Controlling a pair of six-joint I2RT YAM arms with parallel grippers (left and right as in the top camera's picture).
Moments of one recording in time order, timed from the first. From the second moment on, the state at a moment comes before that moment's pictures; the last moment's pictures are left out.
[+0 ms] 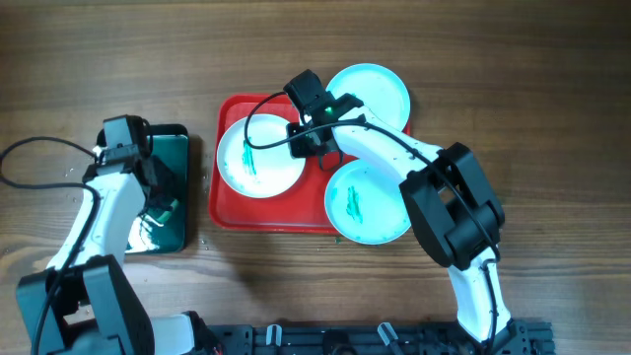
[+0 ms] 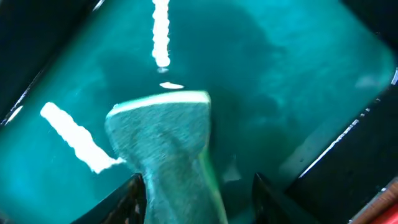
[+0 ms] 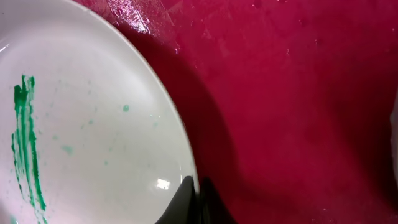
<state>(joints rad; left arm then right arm) 0.22 1.54 0.85 -0.58 -0.19 -0.49 0.64 2.21 1.61 -0.62 -0.11 0.44</state>
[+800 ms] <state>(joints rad) 0.22 1.54 0.80 -0.57 -0.24 -0.59 0.64 2.21 1.61 -0.61 -0.12 0.42</state>
